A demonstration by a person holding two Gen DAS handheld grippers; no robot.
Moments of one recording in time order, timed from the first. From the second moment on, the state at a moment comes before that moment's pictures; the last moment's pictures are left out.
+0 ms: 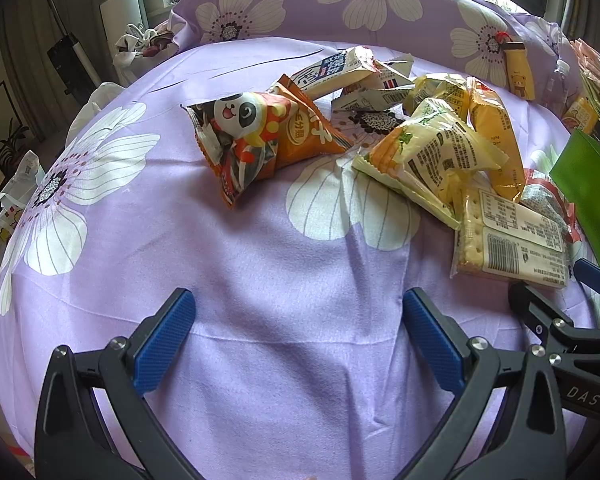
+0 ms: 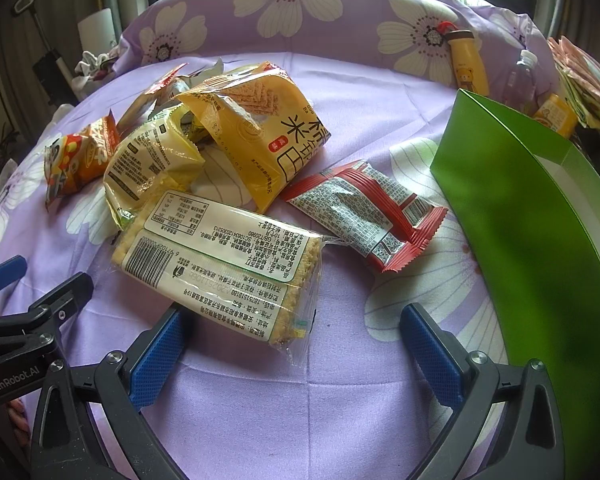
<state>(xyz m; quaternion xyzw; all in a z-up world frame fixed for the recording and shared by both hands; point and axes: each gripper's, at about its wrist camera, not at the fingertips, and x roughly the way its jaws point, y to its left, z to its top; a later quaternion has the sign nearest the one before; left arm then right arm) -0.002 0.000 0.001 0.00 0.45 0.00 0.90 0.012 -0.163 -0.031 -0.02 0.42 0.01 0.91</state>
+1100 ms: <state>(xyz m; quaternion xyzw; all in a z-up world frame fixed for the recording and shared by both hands) -0.003 0.001 0.043 -0.08 0.47 -0.06 0.88 0.015 -0.174 0.002 0.03 0.46 0.02 0.89</state>
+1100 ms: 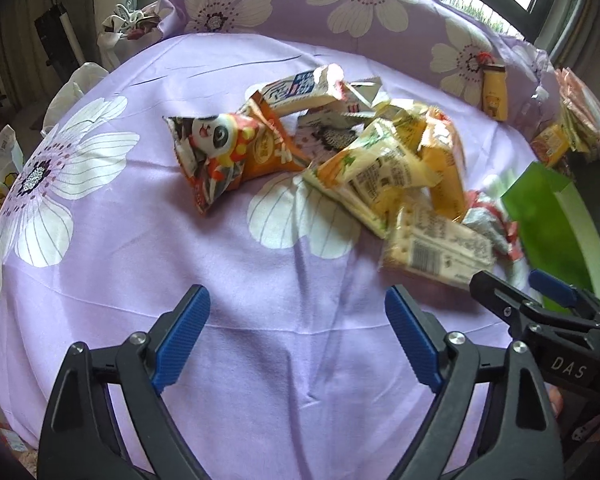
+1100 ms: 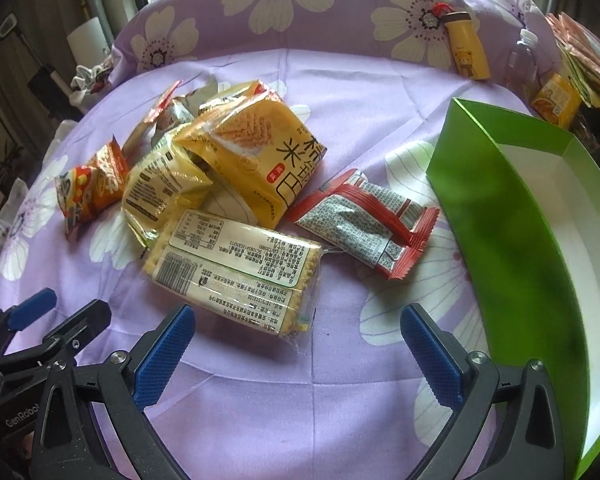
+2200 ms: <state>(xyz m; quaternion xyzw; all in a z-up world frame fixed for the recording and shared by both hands) 0.052 -0.055 0.026 -0.08 0.52 -0.21 0.83 0.061 -0.209 -0.011 0.24 0.51 0.09 0.82</state>
